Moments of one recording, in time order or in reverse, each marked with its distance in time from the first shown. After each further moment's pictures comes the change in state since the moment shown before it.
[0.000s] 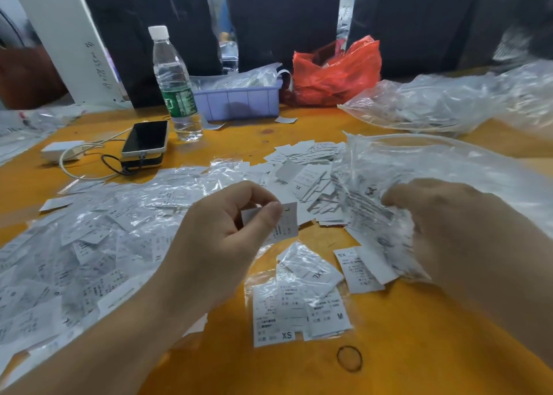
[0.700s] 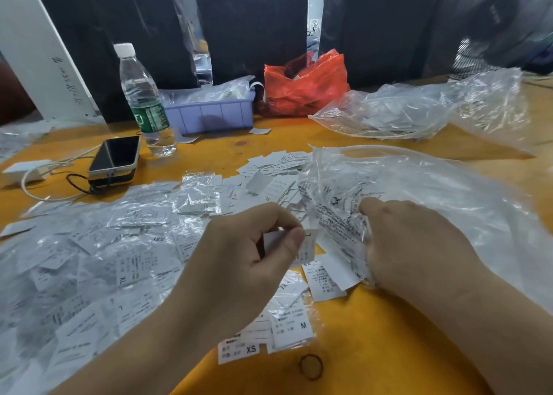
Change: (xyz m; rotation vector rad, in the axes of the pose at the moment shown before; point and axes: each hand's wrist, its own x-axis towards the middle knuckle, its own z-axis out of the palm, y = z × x) left_hand 0.002 0.023 0.034 0.056 -0.088 0.188; right_hand -0.004 0.021 0.030 -0.002 0.032 0.113
